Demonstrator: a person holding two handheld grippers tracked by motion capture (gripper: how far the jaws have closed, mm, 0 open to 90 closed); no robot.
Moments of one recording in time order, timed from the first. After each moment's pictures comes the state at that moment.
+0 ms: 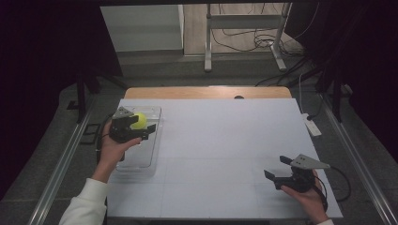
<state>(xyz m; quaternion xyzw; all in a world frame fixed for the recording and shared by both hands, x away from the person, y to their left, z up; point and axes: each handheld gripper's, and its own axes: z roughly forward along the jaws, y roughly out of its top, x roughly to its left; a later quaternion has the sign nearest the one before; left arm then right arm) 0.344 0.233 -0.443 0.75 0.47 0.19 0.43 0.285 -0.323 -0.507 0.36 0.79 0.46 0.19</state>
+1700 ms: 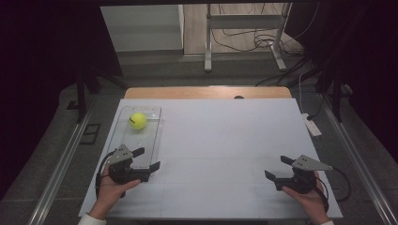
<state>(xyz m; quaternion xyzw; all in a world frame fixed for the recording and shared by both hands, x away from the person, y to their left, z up) 0.251 0.219 -0.488 0.76 0.40 0.16 0.48 0.279 -0.322 -0.501 0.35 0.79 0.47 0.20</state>
